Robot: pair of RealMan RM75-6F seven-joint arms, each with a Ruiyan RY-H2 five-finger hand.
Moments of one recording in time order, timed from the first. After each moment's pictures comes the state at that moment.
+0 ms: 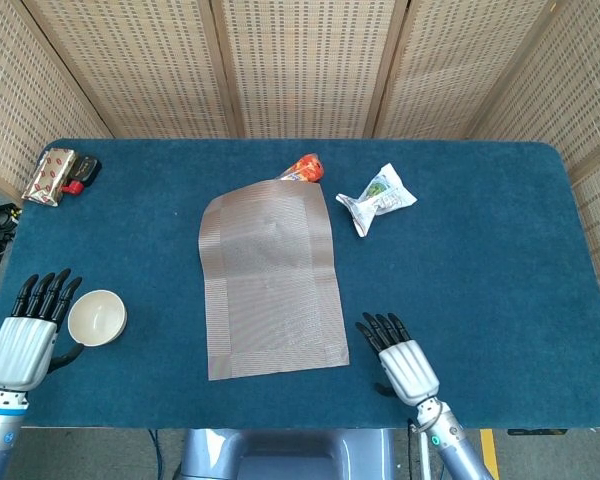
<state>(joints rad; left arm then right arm) -0.18 -1.26 0.05 -1.54 1.56 1.58 0.24 0.27 -1.65 0.00 -1.51 -1.56 1.20 -0.33</state>
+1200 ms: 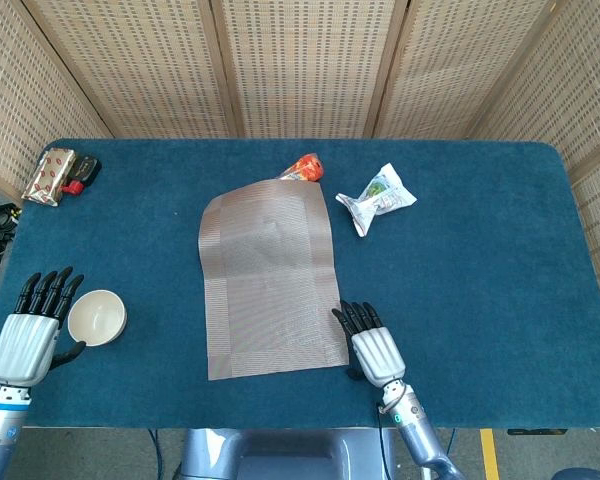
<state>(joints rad) -0.16 -1.27 0.00 -1.53 1.57 1.52 0.22 0.35 -1.88 0.05 -1.29 -1.47 1.17 -0.31</state>
